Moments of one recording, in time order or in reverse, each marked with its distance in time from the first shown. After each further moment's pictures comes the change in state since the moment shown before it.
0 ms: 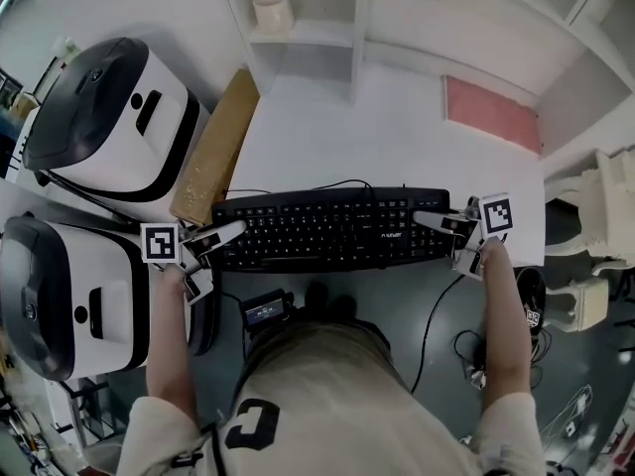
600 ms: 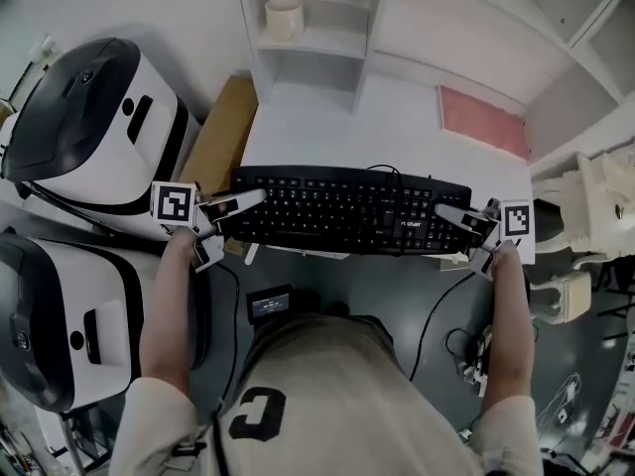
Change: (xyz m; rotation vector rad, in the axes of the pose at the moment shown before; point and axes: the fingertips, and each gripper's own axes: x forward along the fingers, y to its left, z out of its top) left arm 0.030 0.010 0.076 0.094 0.101 -0.125; right arm -0.008 0.023 0.039 -0.057 -0.148 -0.141
